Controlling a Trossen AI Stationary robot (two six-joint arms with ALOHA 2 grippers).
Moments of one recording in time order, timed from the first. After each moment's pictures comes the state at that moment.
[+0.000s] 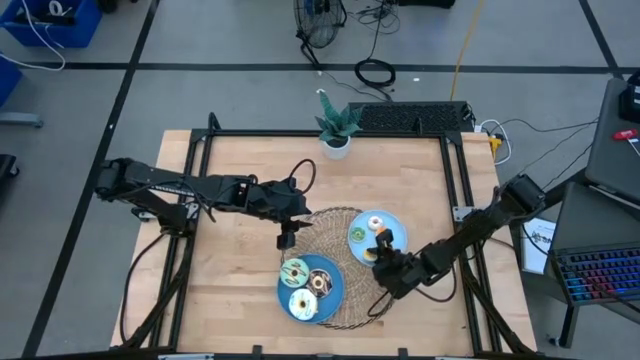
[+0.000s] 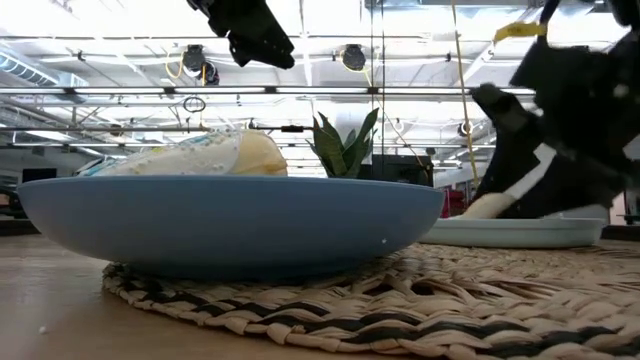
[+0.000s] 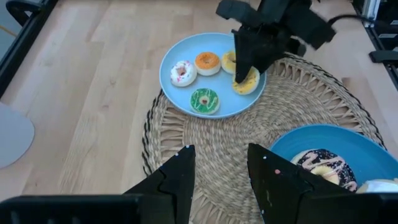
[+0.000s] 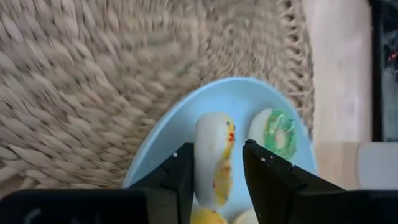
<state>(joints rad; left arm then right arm) -0.08 1.42 1.14 -0.40 -0.06 -0.06 0.60 1.62 0.68 -0.16 0.69 -0.09</state>
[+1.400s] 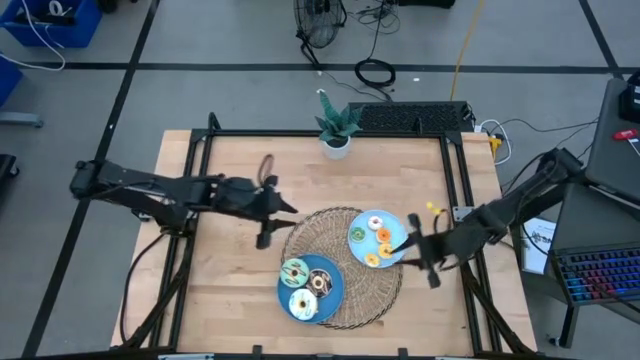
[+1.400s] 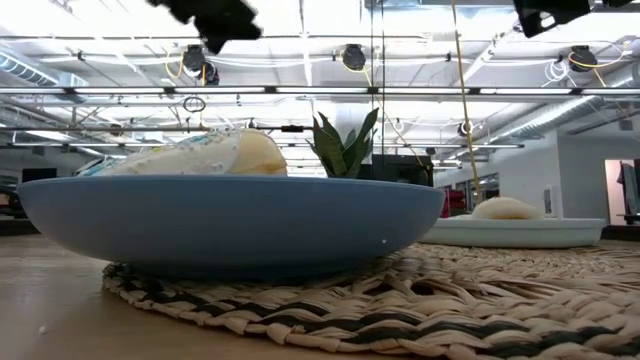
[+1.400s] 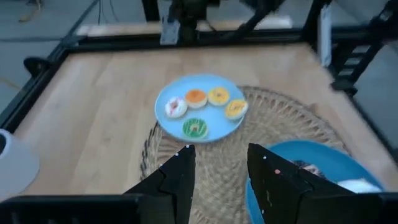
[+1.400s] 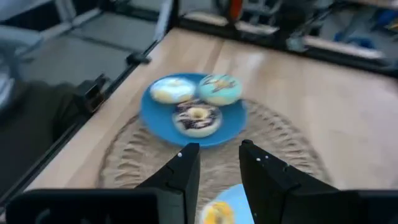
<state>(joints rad) -0.09 1.18 0.92 -0.21 -0.03 -0.01 0.61 0.88 0.63 -0.20 0.35 0.07</state>
